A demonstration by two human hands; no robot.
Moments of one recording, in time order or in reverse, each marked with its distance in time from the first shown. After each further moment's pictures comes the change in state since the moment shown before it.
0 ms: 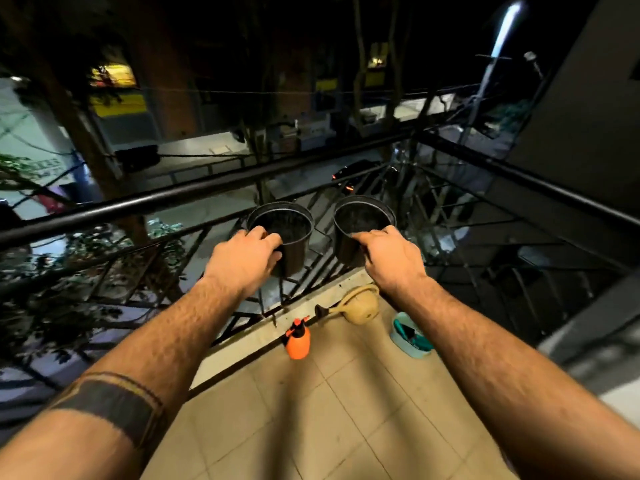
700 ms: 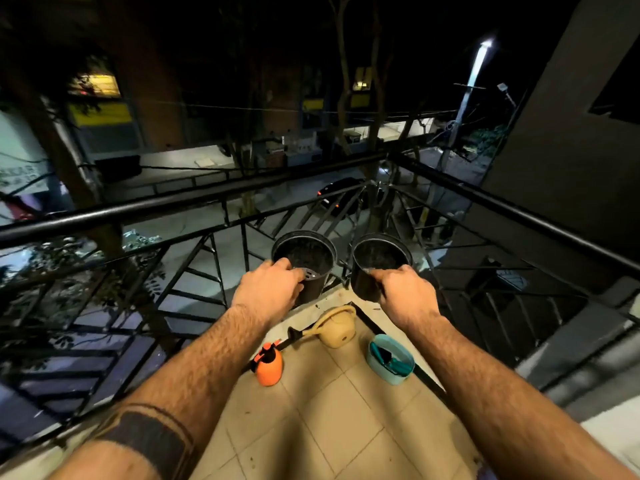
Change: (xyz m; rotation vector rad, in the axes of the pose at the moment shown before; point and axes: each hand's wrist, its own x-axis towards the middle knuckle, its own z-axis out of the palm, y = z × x) left_hand 0.048 0.105 0.026 -0.034 -0.046 0.113; right_hand -0.005 0.106 0.027 -0.045 -0.053 0.143
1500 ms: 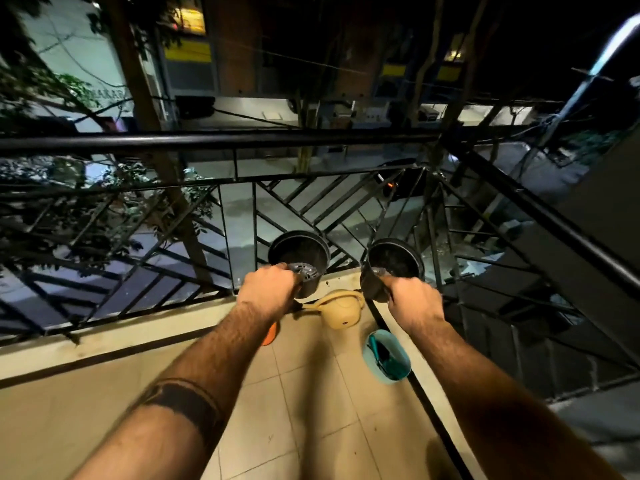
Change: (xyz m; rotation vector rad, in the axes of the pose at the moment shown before) left_hand 0.065 0.082 0.078 -0.037 -0.187 -0.362; right_hand 0.083 0.101 0.058 -0.178 -0.213 -0.150
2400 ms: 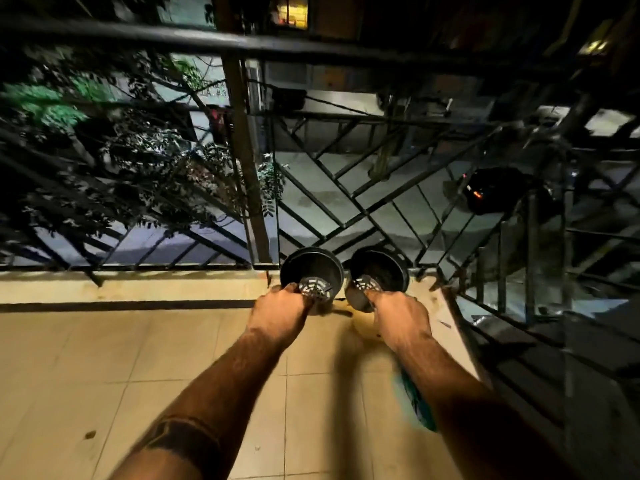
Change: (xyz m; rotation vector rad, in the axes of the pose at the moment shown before) left_hand 0.122 0.073 0.249 -0.005 0.003 -0.246; right_hand 0.167 0.005 0.246 -0.015 -0.004 -0.383
